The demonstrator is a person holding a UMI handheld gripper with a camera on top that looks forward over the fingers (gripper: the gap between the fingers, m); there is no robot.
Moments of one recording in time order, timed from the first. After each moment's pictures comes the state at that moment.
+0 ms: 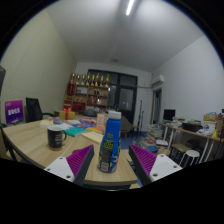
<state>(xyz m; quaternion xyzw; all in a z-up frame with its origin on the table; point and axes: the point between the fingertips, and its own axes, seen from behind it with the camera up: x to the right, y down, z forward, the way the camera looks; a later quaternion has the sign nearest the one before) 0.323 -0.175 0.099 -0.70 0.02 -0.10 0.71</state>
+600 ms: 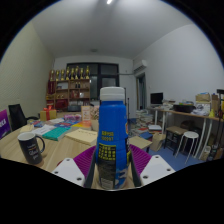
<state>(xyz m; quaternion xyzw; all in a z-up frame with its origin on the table) 0.345 -0.032 0.054 -0.72 0.14 -0.11 0.67</state>
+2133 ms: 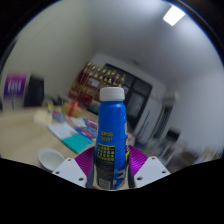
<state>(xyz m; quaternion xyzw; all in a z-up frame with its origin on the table) 0.224 0.018 0.169 -0.69 -0.09 -0.20 0.69</state>
